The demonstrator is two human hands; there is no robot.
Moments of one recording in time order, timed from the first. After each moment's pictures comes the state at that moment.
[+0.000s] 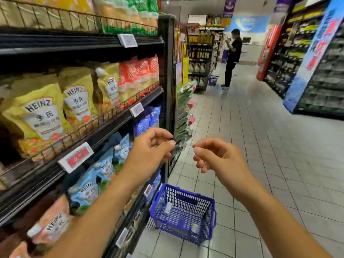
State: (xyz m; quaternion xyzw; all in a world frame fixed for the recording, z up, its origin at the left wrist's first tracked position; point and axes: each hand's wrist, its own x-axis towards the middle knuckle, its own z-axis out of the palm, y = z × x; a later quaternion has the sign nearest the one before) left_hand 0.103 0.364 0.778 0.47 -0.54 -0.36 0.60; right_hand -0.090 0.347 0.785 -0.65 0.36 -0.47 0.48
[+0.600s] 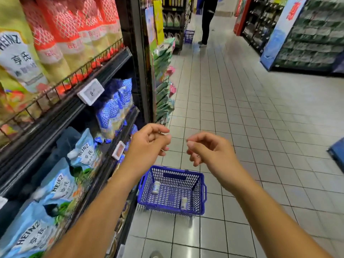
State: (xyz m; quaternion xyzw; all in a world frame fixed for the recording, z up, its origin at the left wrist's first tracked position) left_hand 0.114 0.187 0.684 0.49 -0.50 -0.48 0.52; right_hand -0.069 0.206 0.703 -0.56 0.50 -0.44 0.50
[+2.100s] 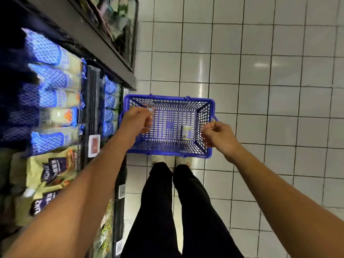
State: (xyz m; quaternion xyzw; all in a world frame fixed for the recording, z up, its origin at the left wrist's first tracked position) left_hand 0.073 -0.095 0.231 0.74 -0.24 -0.60 0.19; right_hand -0.186 -0.040 0.248 -0.28 0.72 -0.16 0.62
